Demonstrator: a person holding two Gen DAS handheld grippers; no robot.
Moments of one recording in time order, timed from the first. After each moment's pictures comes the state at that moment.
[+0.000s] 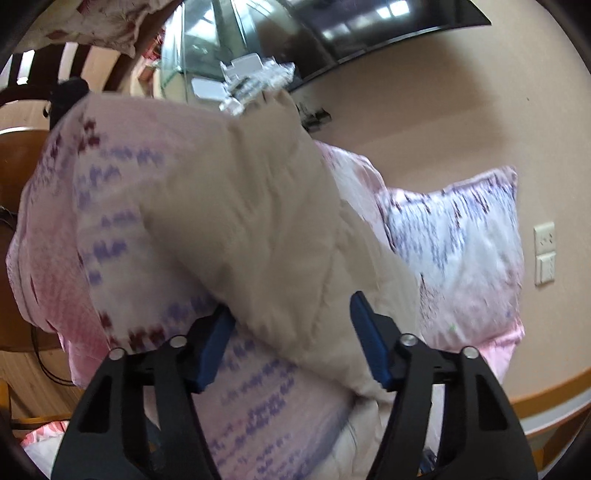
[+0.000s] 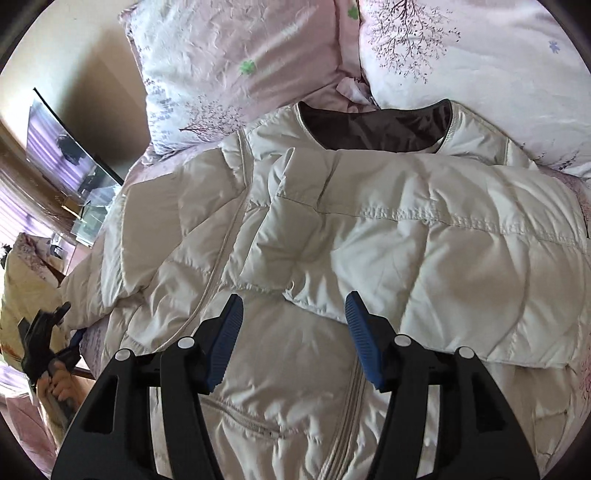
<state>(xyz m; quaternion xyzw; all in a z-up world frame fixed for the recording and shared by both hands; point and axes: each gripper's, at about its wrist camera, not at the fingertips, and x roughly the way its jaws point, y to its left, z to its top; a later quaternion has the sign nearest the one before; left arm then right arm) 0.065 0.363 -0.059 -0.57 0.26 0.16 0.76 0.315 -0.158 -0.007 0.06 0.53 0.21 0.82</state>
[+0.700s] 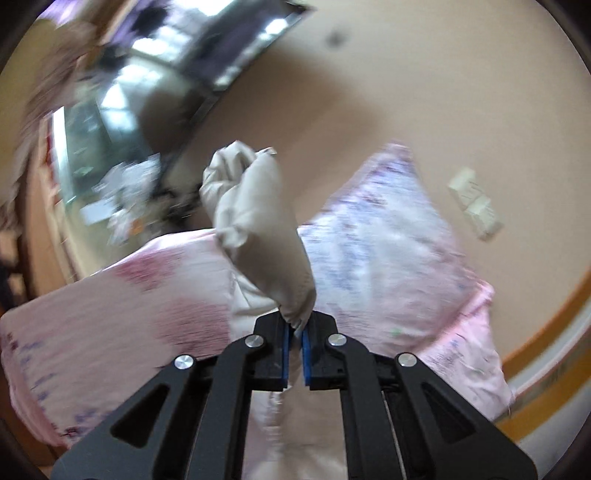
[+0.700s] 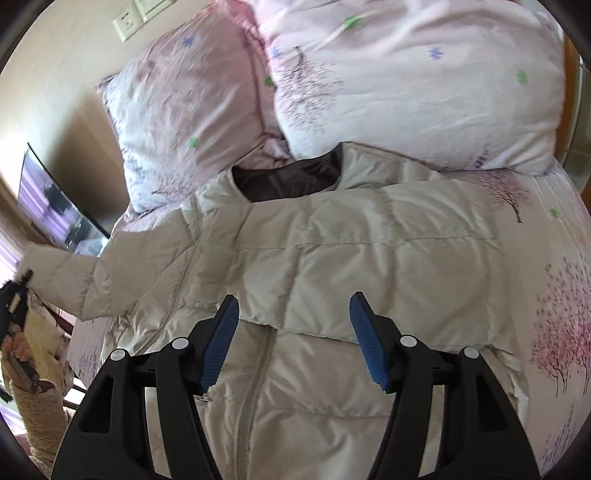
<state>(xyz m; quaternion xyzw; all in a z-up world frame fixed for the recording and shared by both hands) 0.137 0.315 0.109 -0.39 0.18 0.07 0.90 0.284 -0.264 0.026 0.12 0.46 0.14 0.87</state>
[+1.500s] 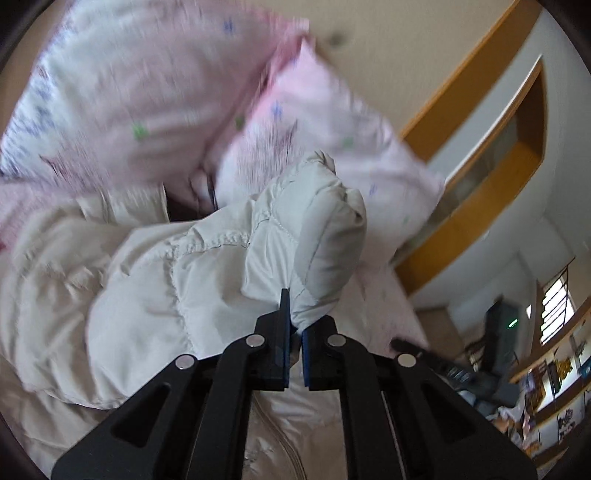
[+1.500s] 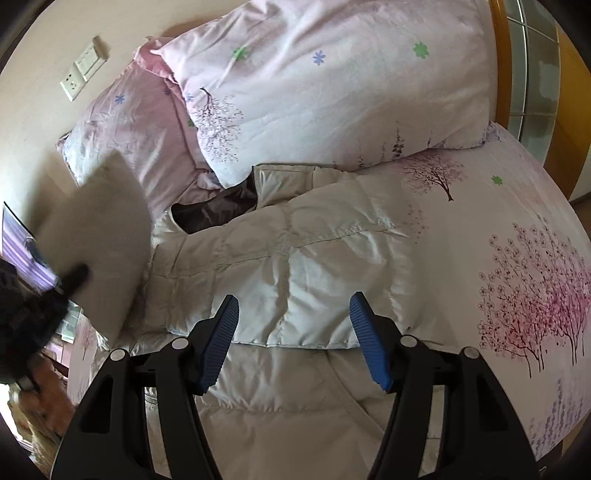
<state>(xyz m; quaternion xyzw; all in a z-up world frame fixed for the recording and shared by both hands) 0.265 -0.040 0.072 -0.20 0.37 -0.26 0.87 0.277 -0.349 0.018 0.18 0.44 0.07 0.88</state>
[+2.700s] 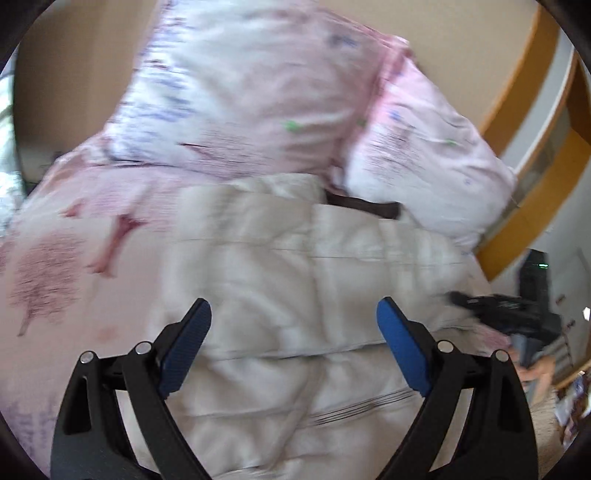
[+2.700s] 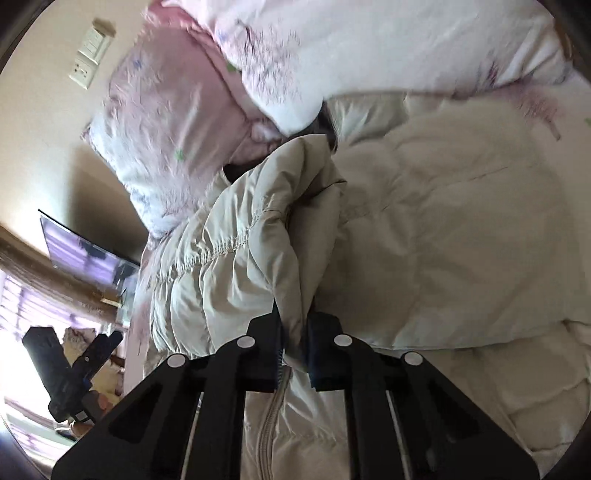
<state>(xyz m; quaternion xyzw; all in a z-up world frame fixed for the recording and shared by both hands) 0.211 0.114 0.043 -0.14 0.39 -0.11 0.90 0.312 -0.278 -0.021 0.26 0.49 0.17 0.82</state>
